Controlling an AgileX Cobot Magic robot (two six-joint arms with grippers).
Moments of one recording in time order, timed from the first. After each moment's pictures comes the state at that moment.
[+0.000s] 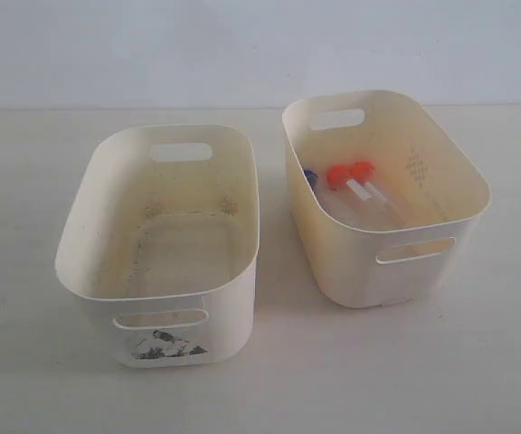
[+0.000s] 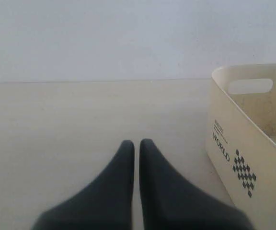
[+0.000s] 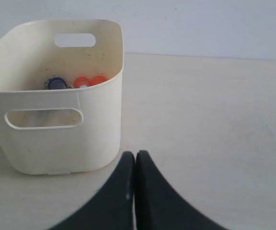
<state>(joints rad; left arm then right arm) -0.02 0.00 0.00 -0.05 0.24 0.04 0.04 0.00 0.00 -0.01 0.33 0.03</state>
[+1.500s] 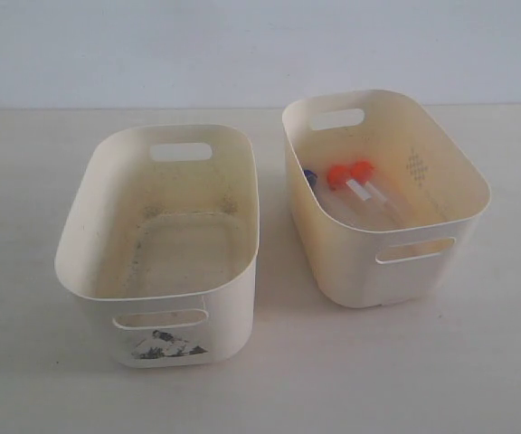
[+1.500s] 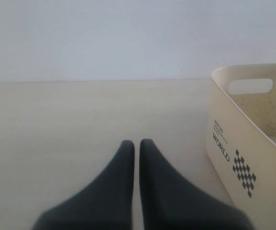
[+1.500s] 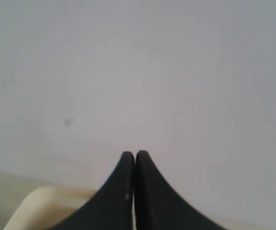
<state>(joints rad) -0.02 0.00 0.00 -0.05 0.24 0.04 0.04 0.27 -0.56 0.13 0.26 -0.24</state>
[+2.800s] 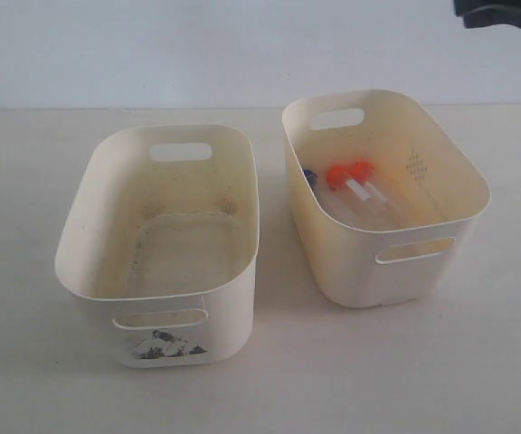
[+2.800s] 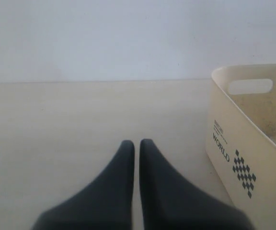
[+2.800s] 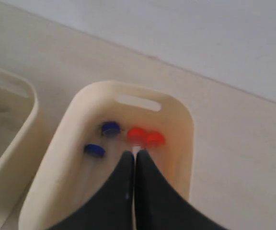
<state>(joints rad) -0.02 0.00 0.00 -0.05 0.23 0.04 0.14 1.26 -1.19 0.27 0.68 -0.36</state>
